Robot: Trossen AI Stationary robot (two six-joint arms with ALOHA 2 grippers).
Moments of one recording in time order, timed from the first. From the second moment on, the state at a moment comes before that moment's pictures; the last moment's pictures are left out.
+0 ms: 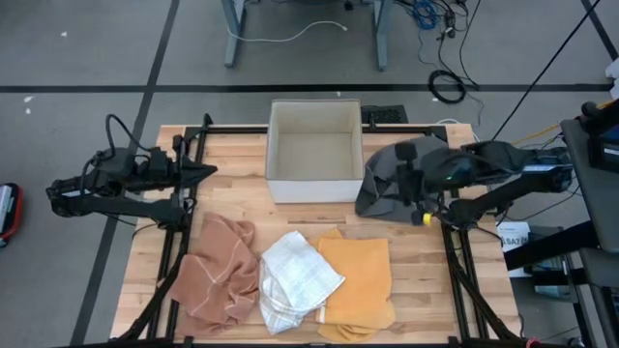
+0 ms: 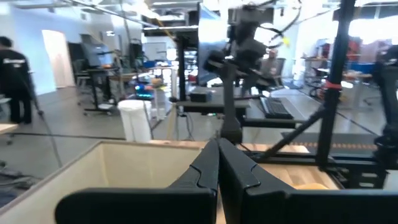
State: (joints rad) left arm 0.00 0.39 0.79 -0.32 -0.12 0.03; right arm 0.16 1.10 1.43 -1.00 0.17 -0.25
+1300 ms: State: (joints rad) left arm 0.00 0.39 0.78 -0.21 -0.24 -0.10; right arm 0.16 1.12 0.76 -0.24 0.04 0.04
